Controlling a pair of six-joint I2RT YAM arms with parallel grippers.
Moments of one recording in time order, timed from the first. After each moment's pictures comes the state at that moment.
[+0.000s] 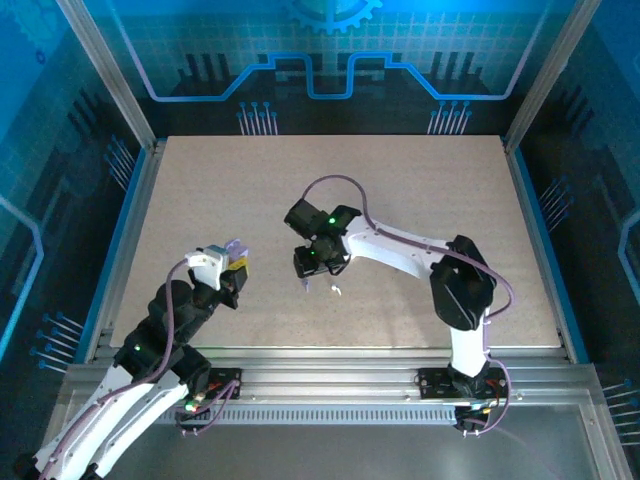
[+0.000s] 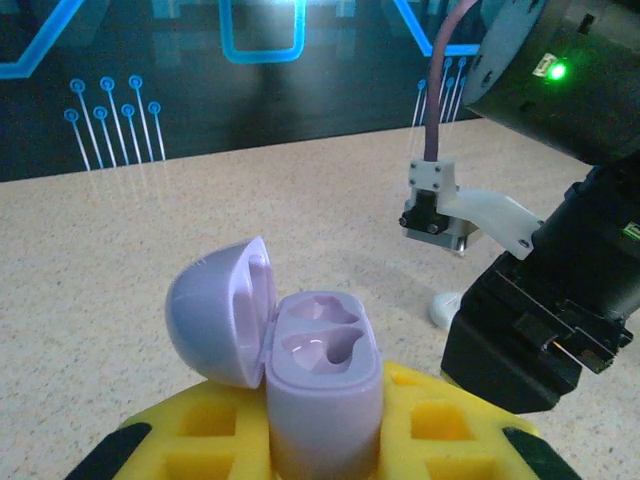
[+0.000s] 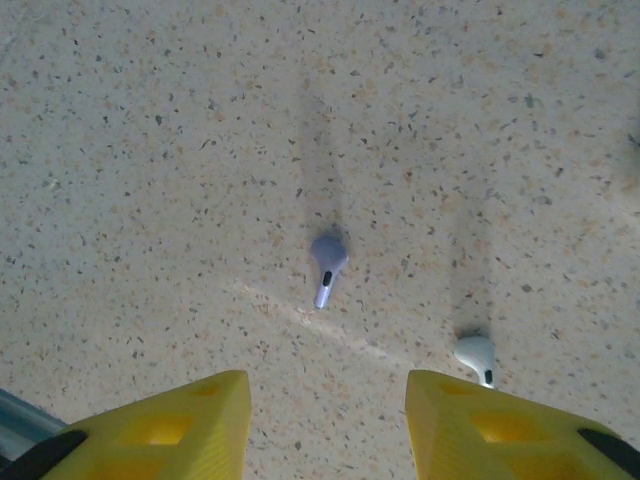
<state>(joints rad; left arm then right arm) -0.56 0.27 0.43 -0.37 -0.16 -0.12 0.90 1.93 1.59 -0.94 -0.04 0.57</state>
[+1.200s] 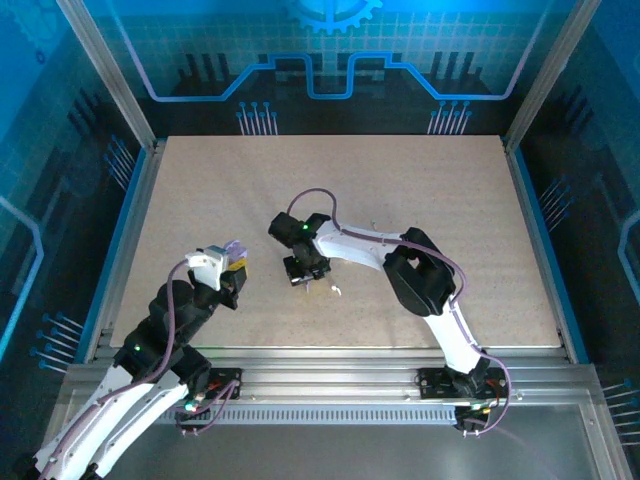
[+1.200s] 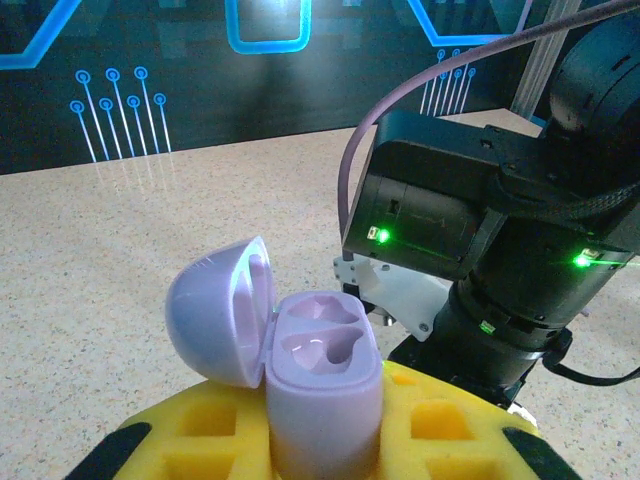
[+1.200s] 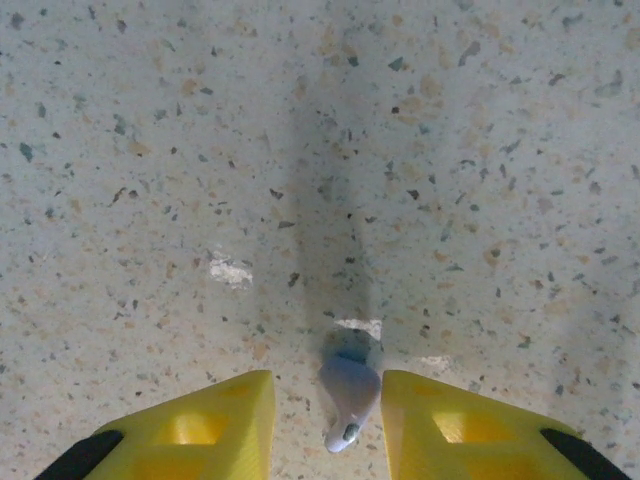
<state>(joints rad) -0.56 0.27 0.43 -0.38 -0.17 -0.12 0.92 2.18 1.71 -0.94 -0.04 0.59</state>
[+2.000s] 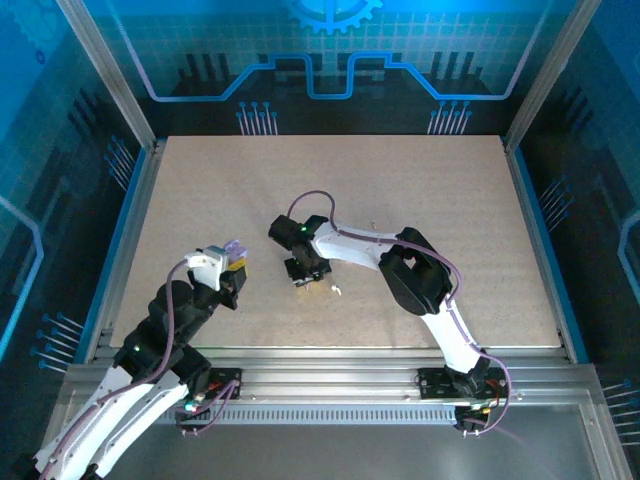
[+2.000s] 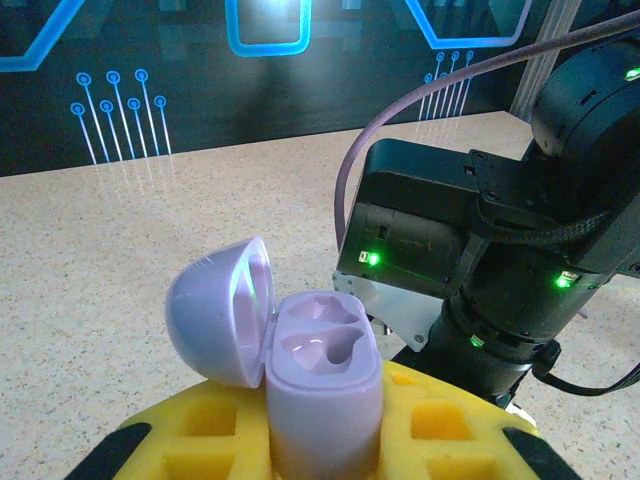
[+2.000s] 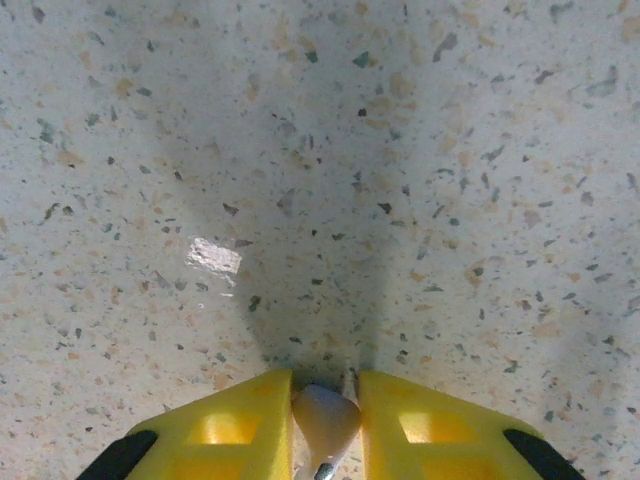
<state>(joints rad) -0.56 0.27 0.43 -0.38 -0.17 -0.12 0.92 2.21 1.71 -0.94 -0.01 0.59</state>
